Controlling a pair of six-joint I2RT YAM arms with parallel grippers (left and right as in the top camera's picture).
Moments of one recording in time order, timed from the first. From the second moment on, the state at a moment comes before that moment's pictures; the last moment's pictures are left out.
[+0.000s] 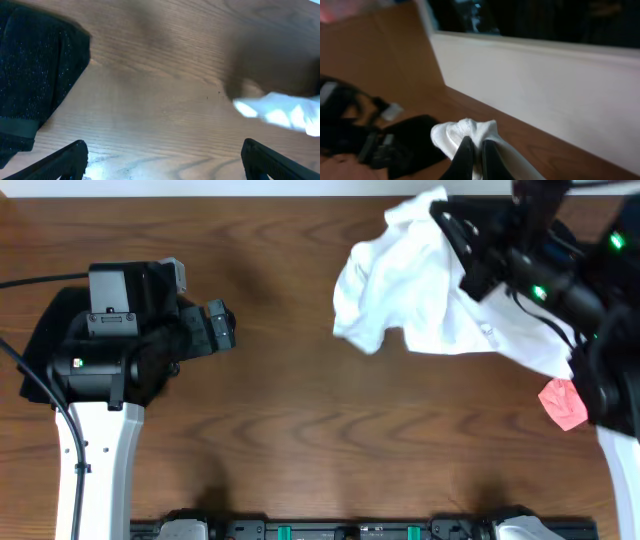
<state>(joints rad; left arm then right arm) 0.00 1.24 1.39 -1.11 0.20 -0.24 0.23 1.25 1.73 -0.60 -0.57 0.16</state>
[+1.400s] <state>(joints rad) 0.00 1.24 1.39 -1.09 0.17 -0.24 0.29 1.77 1.73 -1.02 -0.20 0.09</state>
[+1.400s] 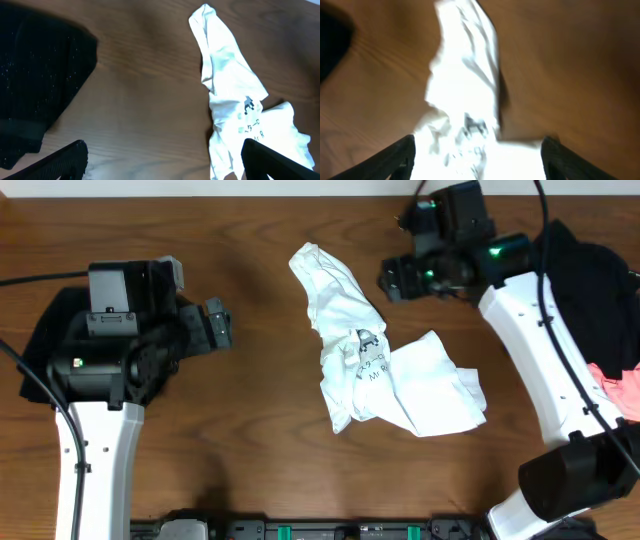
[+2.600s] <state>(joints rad) 0.00 1.32 1.39 -1.16 0.19 -0.24 0.33 1.89 1.14 -0.45 -0.19 0.09</state>
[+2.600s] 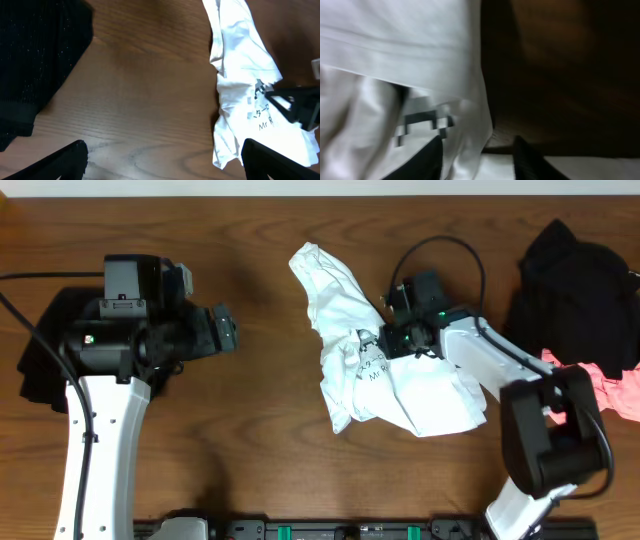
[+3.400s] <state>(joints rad) 0.00 1.32 1.39 -1.17 0.19 -0.24 0.40 1.54 1.40 -0.52 -0.07 -0.30</state>
